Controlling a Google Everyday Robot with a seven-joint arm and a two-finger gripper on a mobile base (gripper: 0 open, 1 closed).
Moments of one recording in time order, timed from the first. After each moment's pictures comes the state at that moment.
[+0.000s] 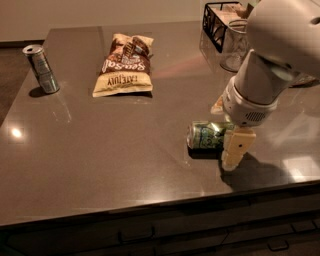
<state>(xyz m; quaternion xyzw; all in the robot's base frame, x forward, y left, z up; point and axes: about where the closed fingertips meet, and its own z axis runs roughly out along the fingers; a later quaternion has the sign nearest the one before) 0.463 -0.159 0.855 -0.69 0.71 0.01 0.10</state>
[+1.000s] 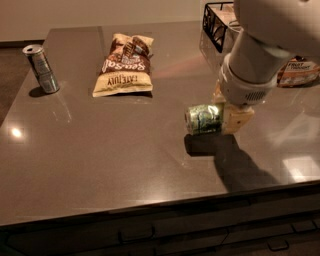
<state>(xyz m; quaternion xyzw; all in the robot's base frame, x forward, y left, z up) 0.491 -0.163 0.895 -0.74 0.66 -0.09 0.10</state>
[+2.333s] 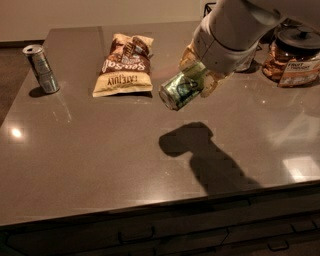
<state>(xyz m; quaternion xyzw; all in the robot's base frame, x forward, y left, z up) 0.536 -0.099 0.969 -0.87 0.41 -0.19 0.19</state>
